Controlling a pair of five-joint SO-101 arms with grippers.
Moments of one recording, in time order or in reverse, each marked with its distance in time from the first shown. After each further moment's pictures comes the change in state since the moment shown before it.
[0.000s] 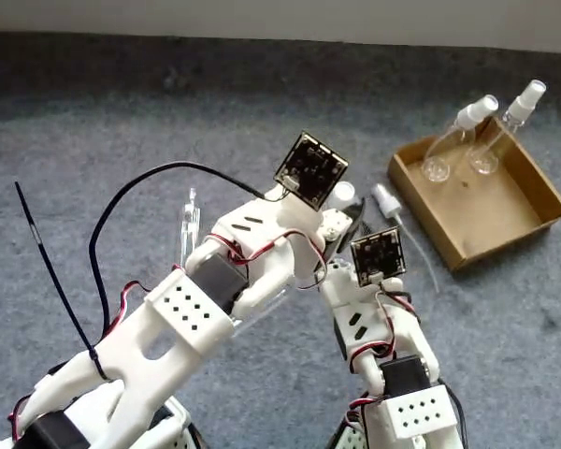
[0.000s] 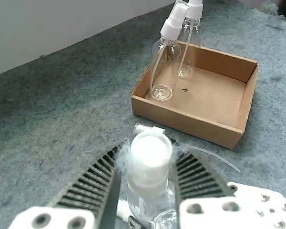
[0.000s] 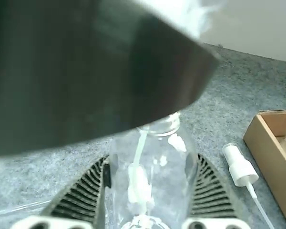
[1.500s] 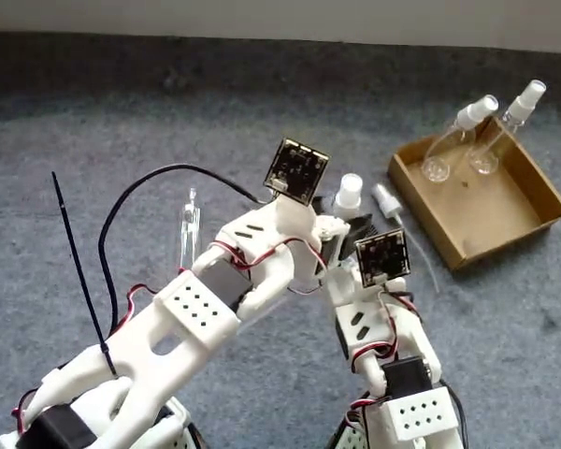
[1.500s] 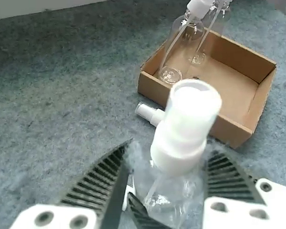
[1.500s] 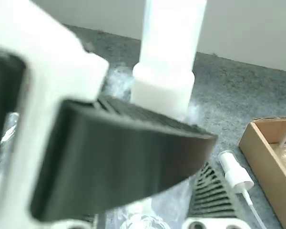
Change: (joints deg) left arm 0.6 1.0 6.1 -6.9 10.4; right arm 0.1 -0.8 -0.3 -0.1 -0.1
